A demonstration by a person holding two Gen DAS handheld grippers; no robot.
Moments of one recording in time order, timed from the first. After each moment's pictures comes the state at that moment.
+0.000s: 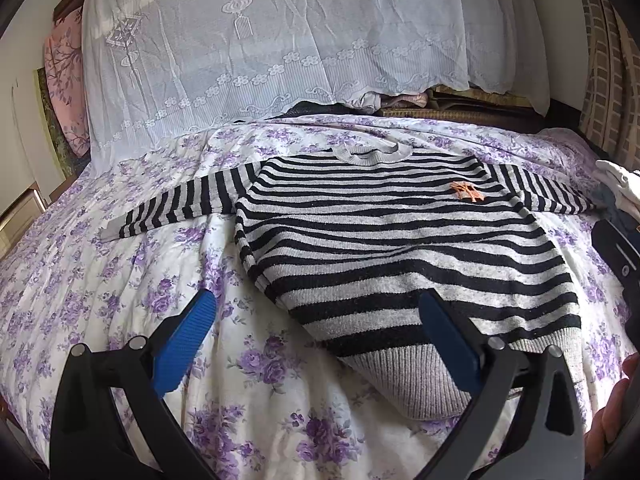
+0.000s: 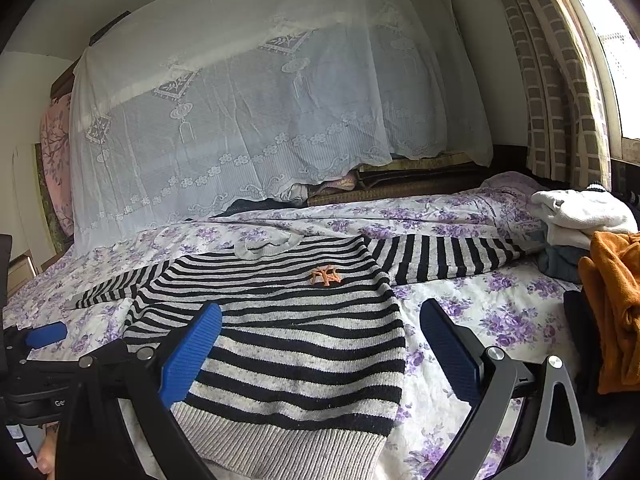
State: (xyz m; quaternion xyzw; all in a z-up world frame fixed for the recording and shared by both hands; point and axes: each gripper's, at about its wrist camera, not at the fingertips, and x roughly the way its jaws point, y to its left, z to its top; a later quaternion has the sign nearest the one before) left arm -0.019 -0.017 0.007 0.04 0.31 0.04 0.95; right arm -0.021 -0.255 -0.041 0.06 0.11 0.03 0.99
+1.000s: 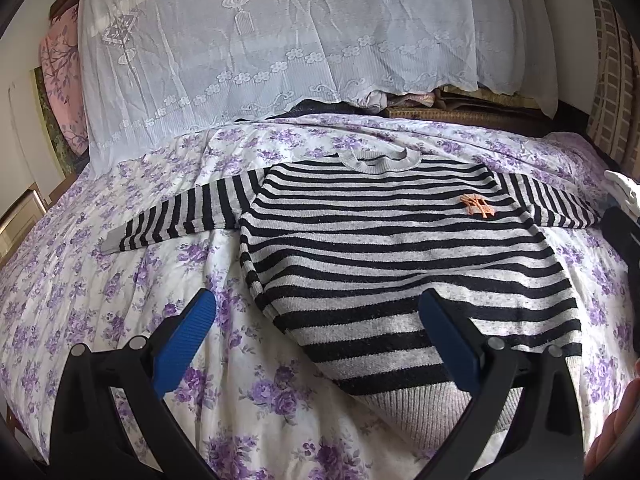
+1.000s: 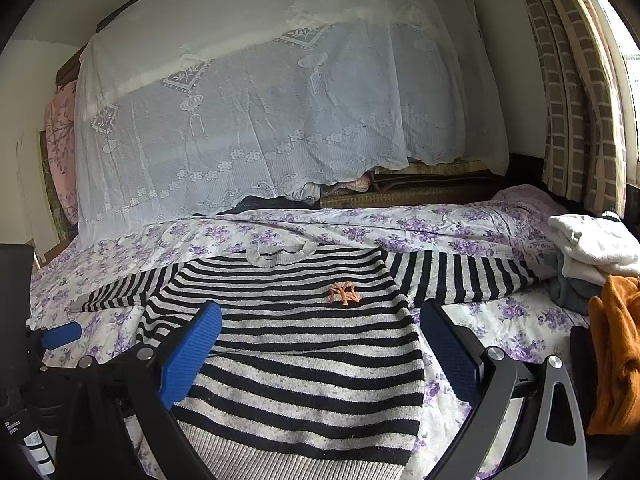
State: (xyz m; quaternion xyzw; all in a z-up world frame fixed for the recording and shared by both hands) left arm 0.015 -0.012 0.031 0.04 0.33 0.05 0.94; right arm -0.005 -0.229 0.001 0.02 0.13 0.04 0.99
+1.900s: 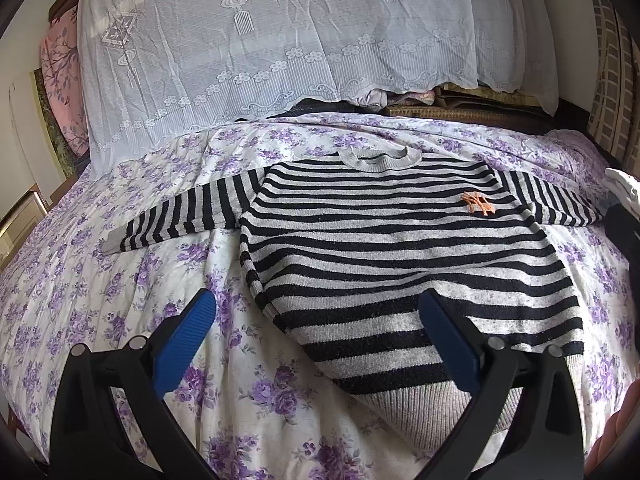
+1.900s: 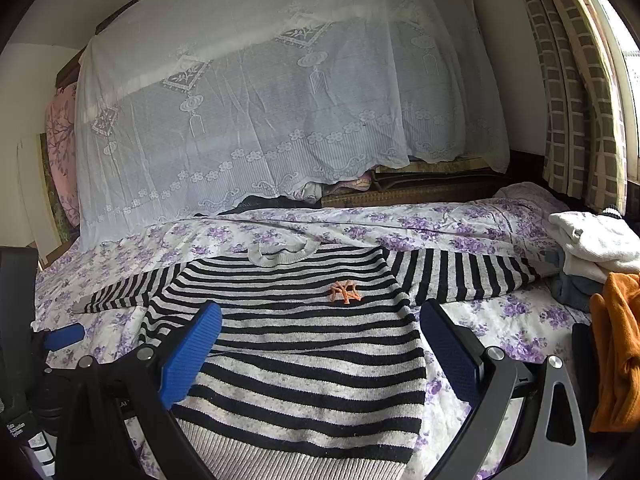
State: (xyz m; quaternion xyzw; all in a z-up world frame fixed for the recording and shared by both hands) left arm 0.015 -0.012 0.030 0.04 0.33 0.05 0.94; right arm -0.006 -0.227 0.001 0.02 0.11 0.04 0.99
